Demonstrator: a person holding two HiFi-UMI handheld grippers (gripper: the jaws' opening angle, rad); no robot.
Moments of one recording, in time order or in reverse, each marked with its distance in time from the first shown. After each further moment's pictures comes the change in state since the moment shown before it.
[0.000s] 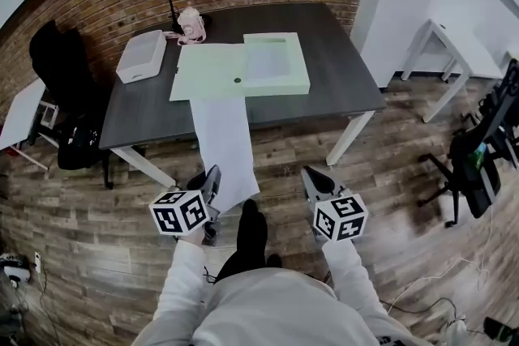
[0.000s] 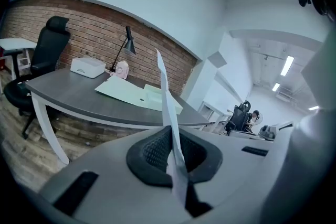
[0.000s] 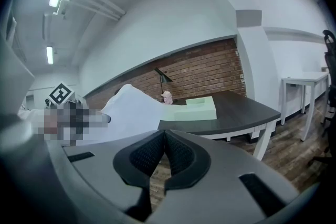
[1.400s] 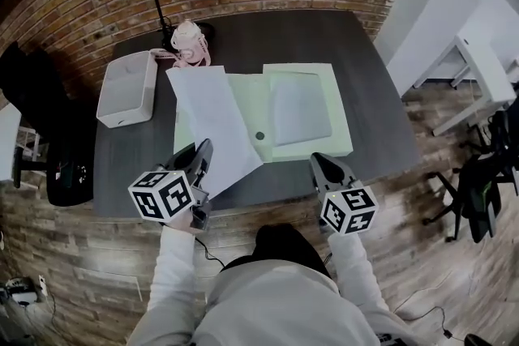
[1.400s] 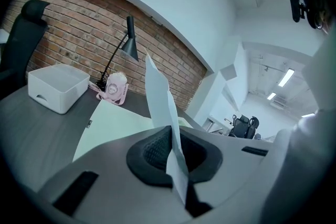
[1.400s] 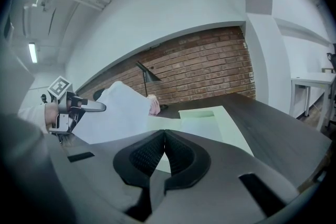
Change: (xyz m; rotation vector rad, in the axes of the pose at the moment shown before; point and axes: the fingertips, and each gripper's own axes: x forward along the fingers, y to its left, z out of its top) left arm 0.205 0.169 0.229 -0.010 -0.045 -0.094; right arm 0.284 -0.087 0.122 0.027 0.005 -0.074
